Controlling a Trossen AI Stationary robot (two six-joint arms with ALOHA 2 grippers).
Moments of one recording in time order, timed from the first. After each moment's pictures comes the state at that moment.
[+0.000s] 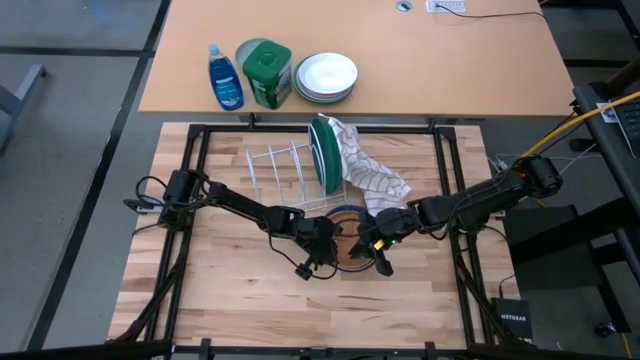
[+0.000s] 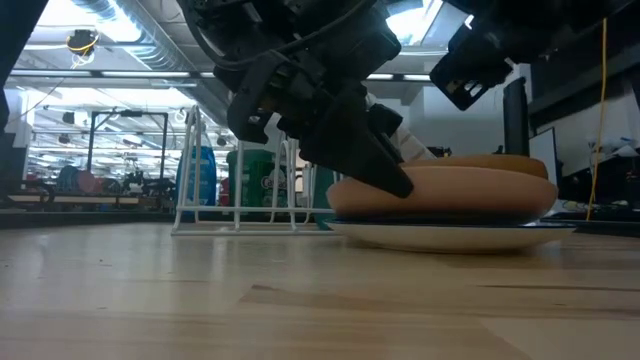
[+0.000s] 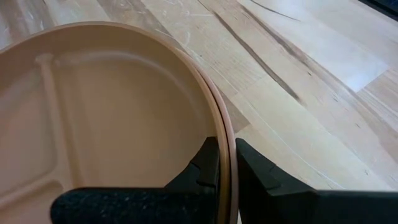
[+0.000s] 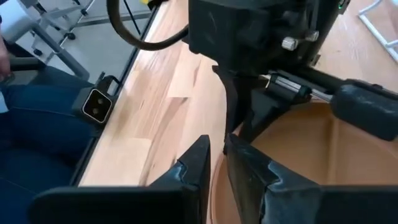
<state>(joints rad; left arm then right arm) -0.16 2.02 1.23 0.04 0.26 0.37 0.27 1.34 0.74 0.02 -0.18 0.26</state>
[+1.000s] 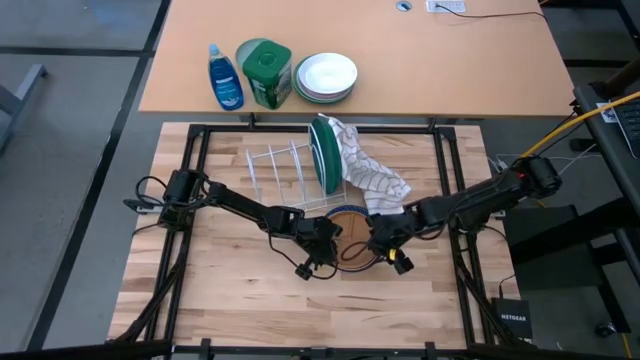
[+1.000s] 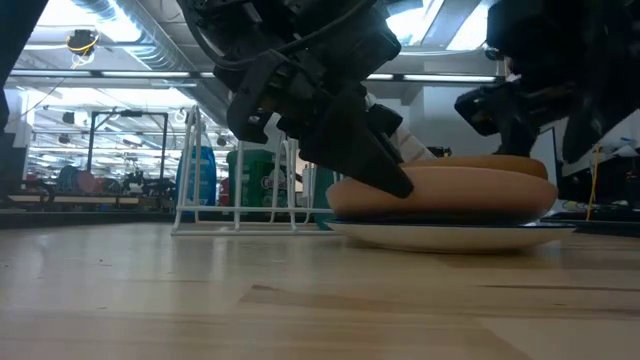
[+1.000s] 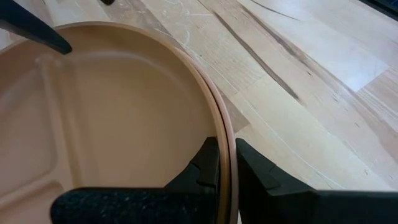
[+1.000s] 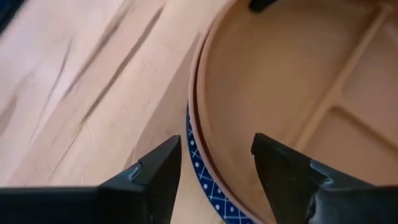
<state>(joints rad) -0.16 2.02 1.23 0.04 0.26 0.37 0.27 1.35 0.74 -0.38 -0.20 -0.17</state>
